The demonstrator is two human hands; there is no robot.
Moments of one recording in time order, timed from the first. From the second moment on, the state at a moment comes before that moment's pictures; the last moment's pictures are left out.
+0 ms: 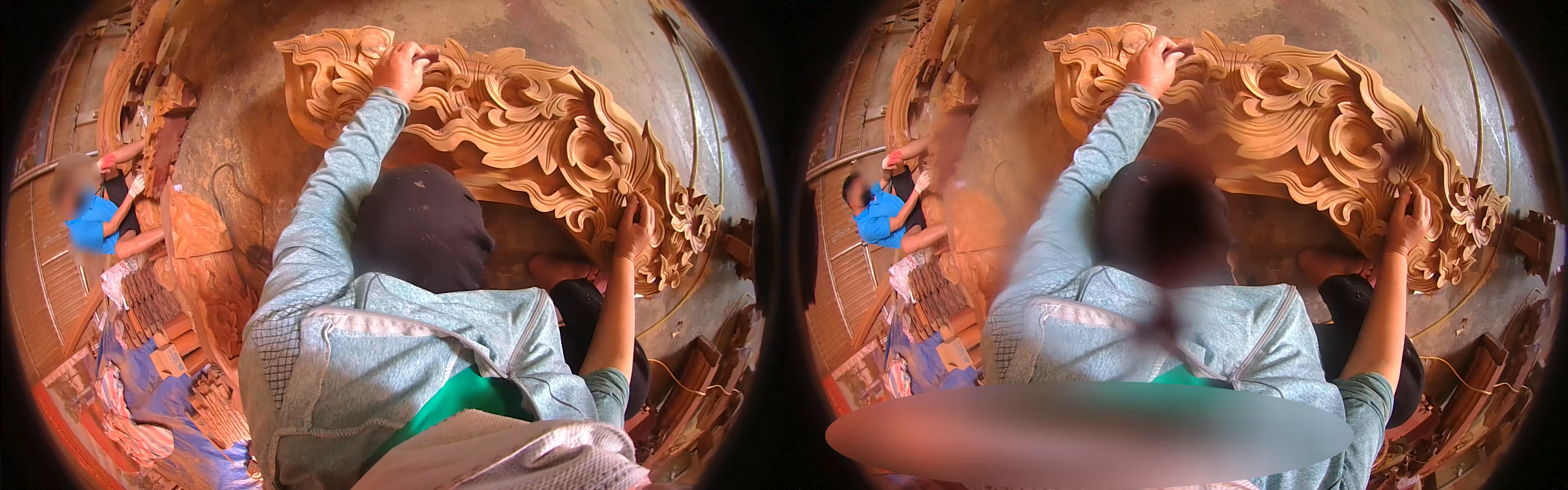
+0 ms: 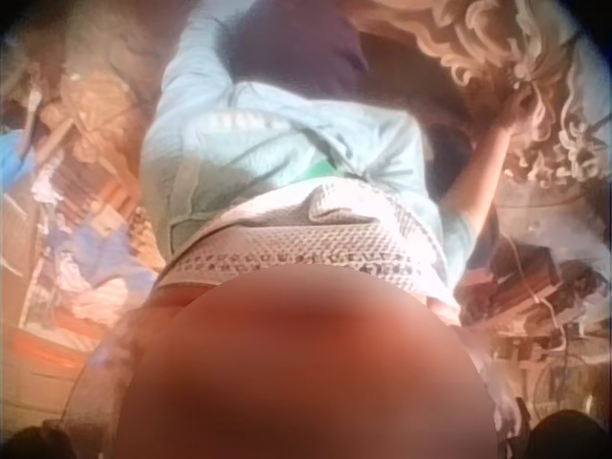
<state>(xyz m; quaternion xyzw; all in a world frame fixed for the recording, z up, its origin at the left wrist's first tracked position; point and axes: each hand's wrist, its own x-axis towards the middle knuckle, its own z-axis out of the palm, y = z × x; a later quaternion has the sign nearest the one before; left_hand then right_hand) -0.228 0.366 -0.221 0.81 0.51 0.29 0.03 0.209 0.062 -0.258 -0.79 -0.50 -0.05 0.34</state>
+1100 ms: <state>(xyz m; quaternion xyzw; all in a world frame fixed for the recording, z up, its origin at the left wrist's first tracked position) -0.244 0.278 -0.052 0.73 0.46 0.38 0.32 0.206 0.063 -0.260 -0.77 -0.48 -0.07 0.41</state>
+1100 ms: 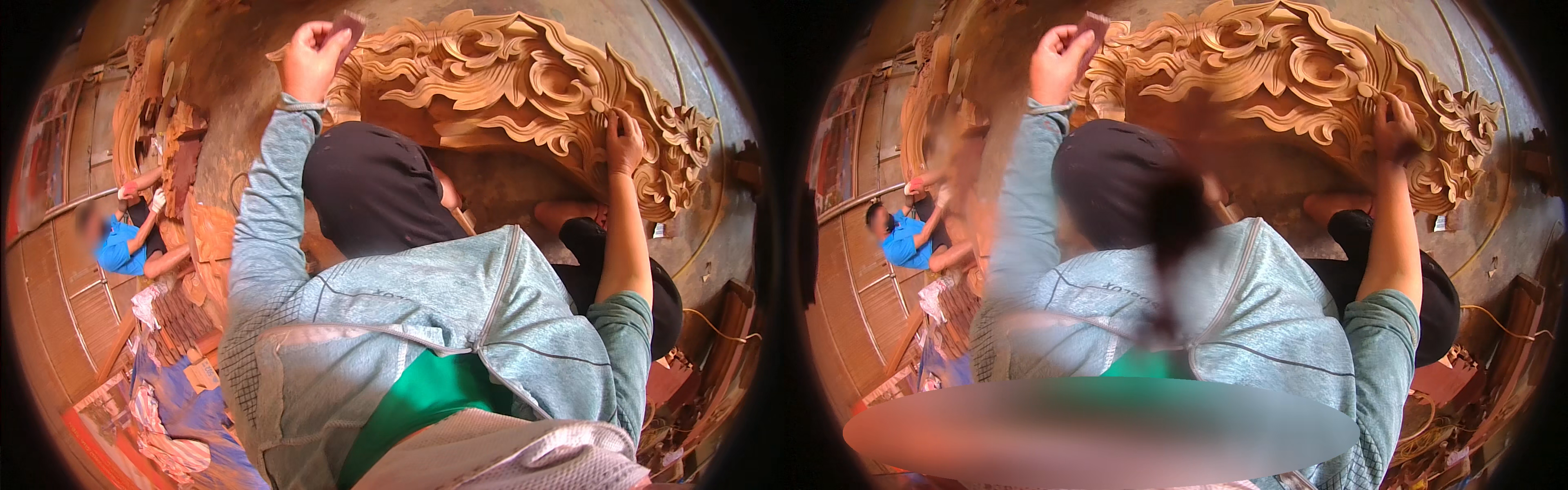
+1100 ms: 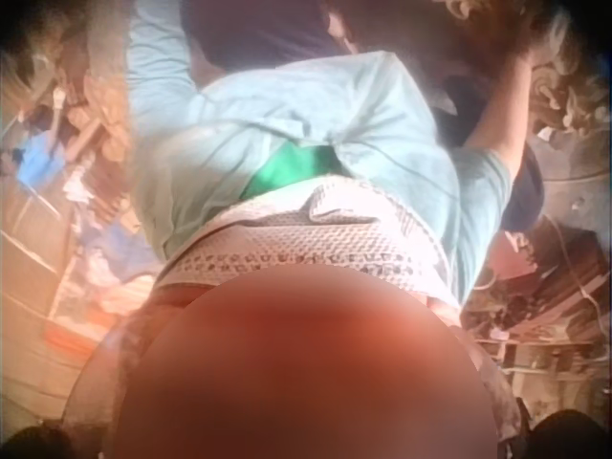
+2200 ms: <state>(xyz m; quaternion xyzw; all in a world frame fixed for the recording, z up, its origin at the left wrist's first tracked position) -0.131 0.168 -0.029 0.76 0.36 0.33 0.42 0.063 0.032 -0.167 -0.82 -0.47 0.22 0.23</state>
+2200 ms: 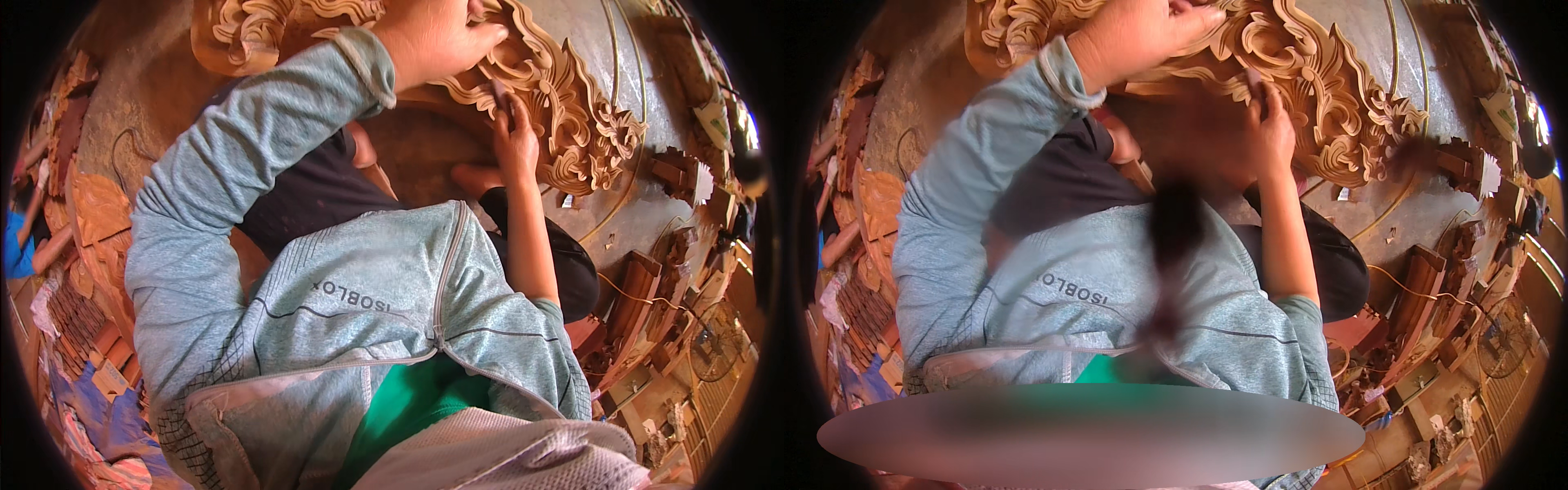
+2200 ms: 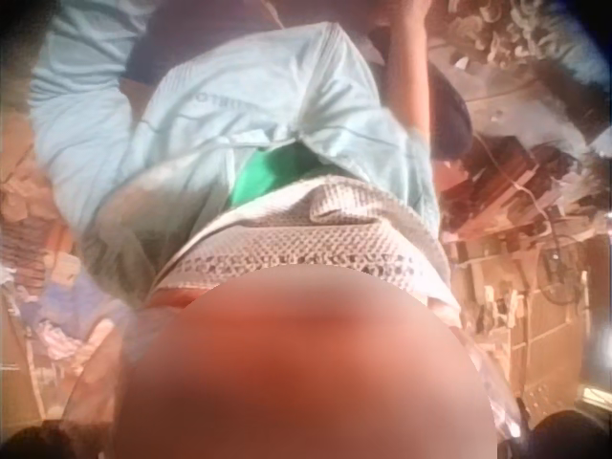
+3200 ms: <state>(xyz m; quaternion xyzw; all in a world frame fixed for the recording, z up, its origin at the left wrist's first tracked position) -0.123 0.196 -0.017 0.77 0.32 0.35 0.42 0.097 0.073 -0.148 -0.85 -0.51 0.11 0.03</state>
